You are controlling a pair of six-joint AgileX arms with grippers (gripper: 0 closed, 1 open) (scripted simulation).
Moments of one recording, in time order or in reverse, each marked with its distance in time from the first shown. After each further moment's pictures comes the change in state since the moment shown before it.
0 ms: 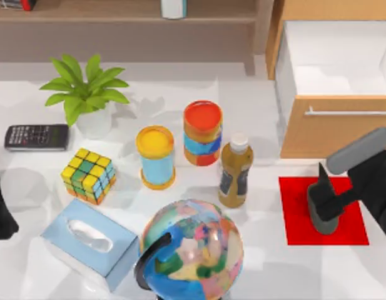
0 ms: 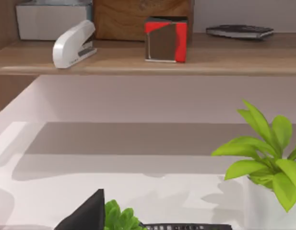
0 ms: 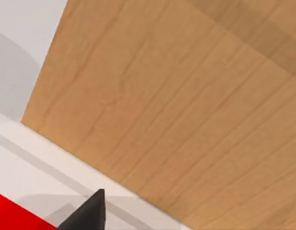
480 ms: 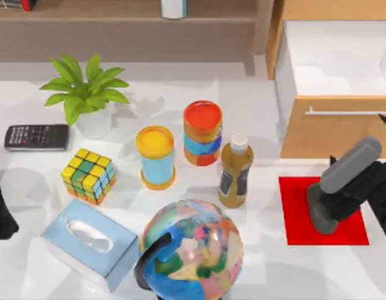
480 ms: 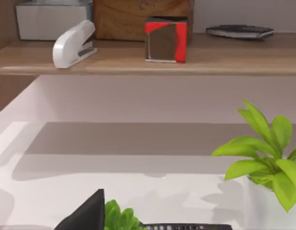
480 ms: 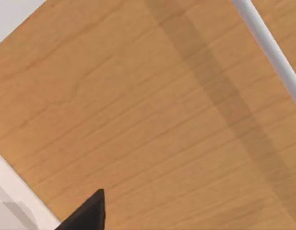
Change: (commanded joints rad) left arm 0.000 0.000 0.000 0.000 0.000 0.000; right arm -0.002 0.110 -0.060 0.358 0.032 -0.432
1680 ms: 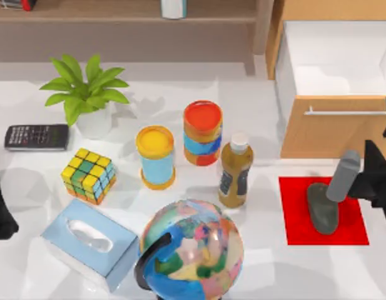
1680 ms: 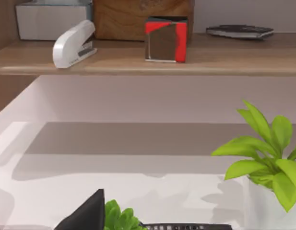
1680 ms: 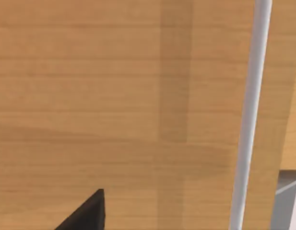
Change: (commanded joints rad) left arm 0.000 0.000 0.000 0.000 0.000 0.000; right arm -0.036 0.175 0.007 0.370 0.083 -0.709
